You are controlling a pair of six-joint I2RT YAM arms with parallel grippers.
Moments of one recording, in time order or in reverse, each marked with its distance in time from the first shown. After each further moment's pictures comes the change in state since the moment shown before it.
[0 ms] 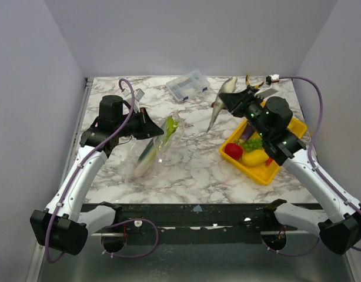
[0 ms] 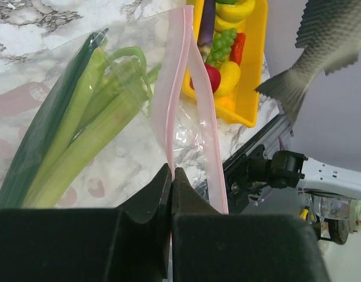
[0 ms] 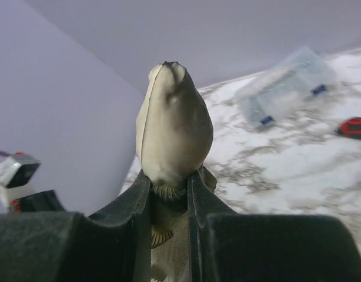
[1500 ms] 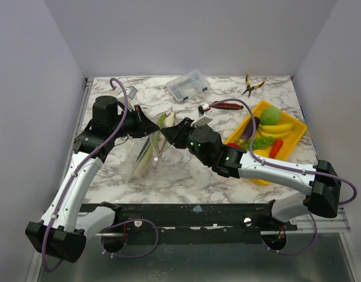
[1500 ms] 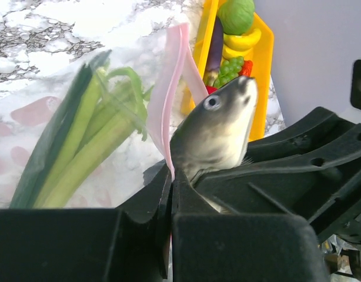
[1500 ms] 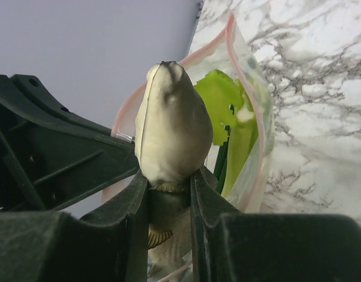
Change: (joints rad) left arm 0.000 -0.066 0.027 -0.016 -0.106 -0.013; right arm 0.659 0.360 0.038 0.214 0.438 0.228
